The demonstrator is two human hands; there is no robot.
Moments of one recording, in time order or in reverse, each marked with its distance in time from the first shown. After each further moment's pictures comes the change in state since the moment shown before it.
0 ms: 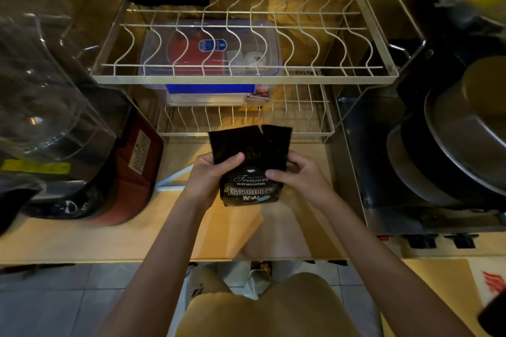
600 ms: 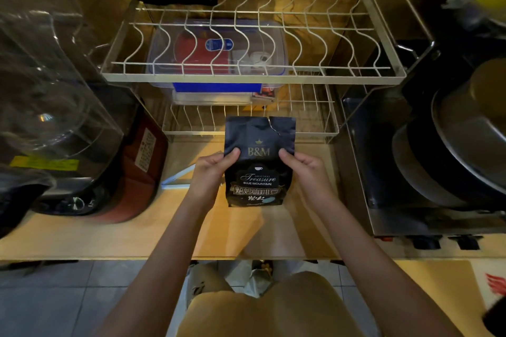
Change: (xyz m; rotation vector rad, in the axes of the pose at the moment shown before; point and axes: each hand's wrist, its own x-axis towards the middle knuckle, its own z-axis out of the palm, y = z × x) left_hand 0.002 -0.005 -0.008 0.152 0.105 0.028; right_hand -0.002 -0.008 0.018 0.265 0.243 0.085
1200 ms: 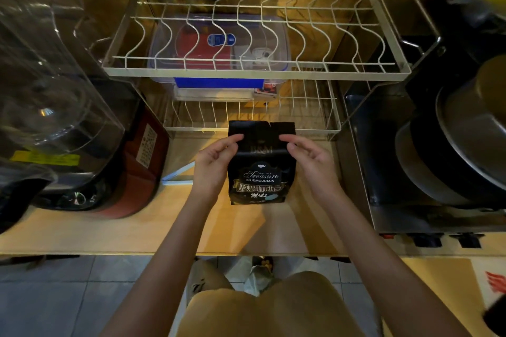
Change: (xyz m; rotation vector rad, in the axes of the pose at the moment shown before) left_hand -0.011 0.014 0.010 0.084 0.086 0.199; right_hand -0.007 -0.018 -0.002 -0.080 -0.060 -0.107
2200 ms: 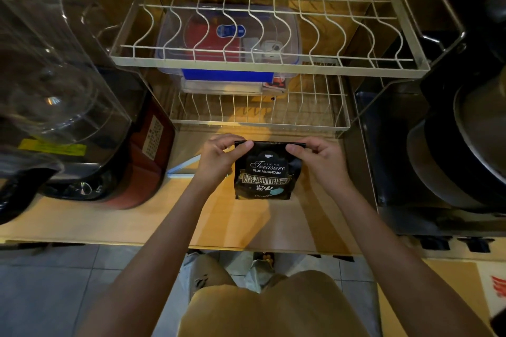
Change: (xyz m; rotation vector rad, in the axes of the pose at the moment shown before) left_hand 0.017 -0.012 -0.013 0.248 -0.101 0.057; right_hand 0.018 0.012 -0.011 -0.260 0.028 -0.051
